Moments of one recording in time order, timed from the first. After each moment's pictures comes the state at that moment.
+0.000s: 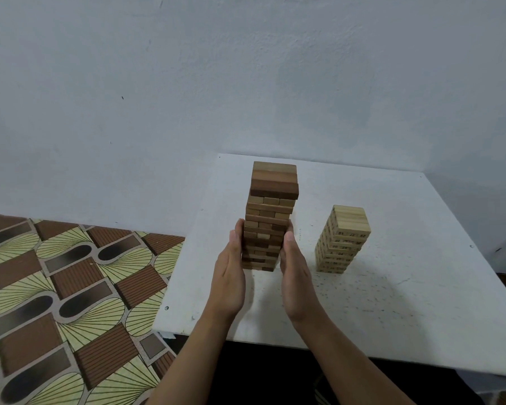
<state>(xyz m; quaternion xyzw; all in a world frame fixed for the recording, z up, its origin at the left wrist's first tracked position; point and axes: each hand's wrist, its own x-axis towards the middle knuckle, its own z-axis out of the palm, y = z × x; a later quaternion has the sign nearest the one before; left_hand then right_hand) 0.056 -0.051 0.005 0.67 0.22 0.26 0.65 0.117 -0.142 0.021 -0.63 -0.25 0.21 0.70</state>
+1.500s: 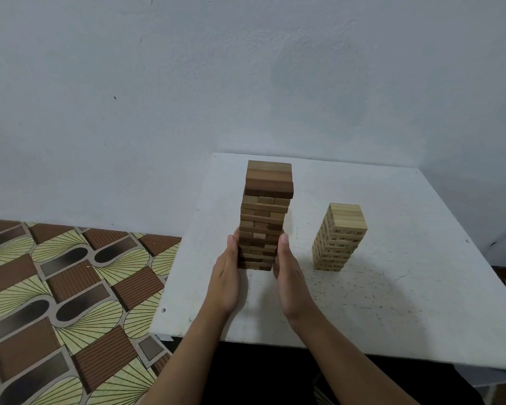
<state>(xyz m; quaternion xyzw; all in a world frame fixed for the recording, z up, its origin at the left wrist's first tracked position) 0.059 -0.047 -0.005 0.68 0.25 0.21 0.65 0.119 -0.142 0.009 -0.66 -0.22 0.26 0.67</state>
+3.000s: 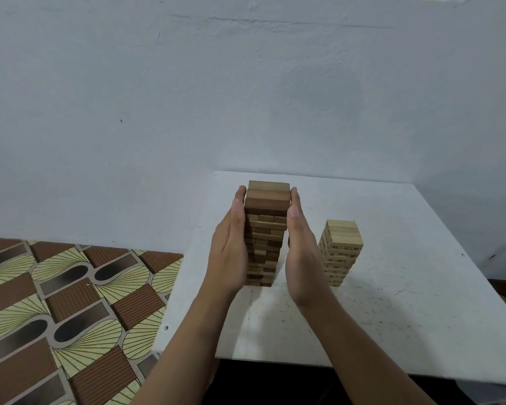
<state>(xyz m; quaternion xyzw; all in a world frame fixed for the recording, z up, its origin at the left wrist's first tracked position) 0.067 -0.049 0.104 0.70 0.20 0.30 0.62 0.131 -0.135 0.088 -0.65 -0.27 0.16 0.70</state>
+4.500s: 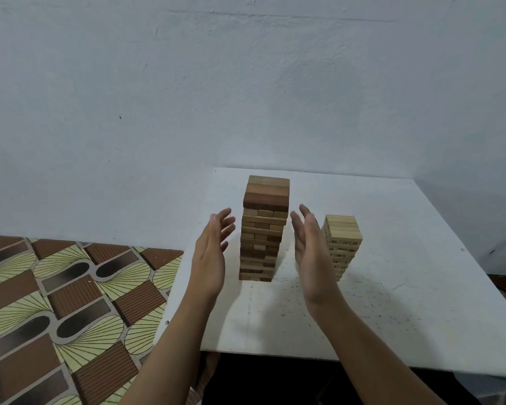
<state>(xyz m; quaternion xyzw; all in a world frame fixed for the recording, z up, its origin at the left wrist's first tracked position) 0.059 -0.018 0.049 0.65 0.26 0.30 0.65 0.143 -0.150 0.063 -0.65 -0.18 0.18 0.72</state>
